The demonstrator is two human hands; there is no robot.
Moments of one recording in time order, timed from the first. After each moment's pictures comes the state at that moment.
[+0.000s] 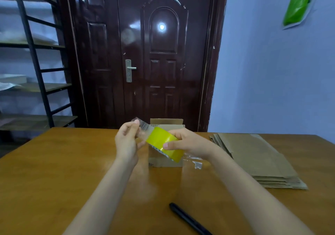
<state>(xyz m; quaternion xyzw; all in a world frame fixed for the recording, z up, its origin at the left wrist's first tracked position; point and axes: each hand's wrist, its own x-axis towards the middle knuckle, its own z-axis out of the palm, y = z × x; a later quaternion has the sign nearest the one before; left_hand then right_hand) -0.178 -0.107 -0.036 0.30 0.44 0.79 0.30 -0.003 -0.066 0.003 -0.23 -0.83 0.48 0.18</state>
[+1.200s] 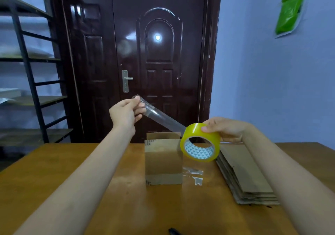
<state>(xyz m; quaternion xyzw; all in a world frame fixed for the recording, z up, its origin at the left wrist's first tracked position) -0.188 -0.058 0.067 0.29 0.46 0.79 0.28 0.076 0.025 0.056 -0.28 -0.77 0.56 0.15</state>
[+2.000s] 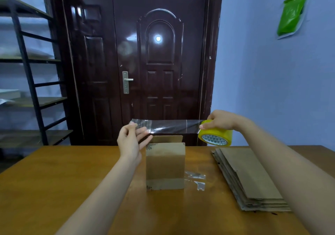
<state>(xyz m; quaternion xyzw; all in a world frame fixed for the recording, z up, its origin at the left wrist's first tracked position) -0.188 -0.045 -0.005 0.25 0.40 0.81 0.35 0.058 0.055 0.081 -0.51 -0.84 0.14 0.11</state>
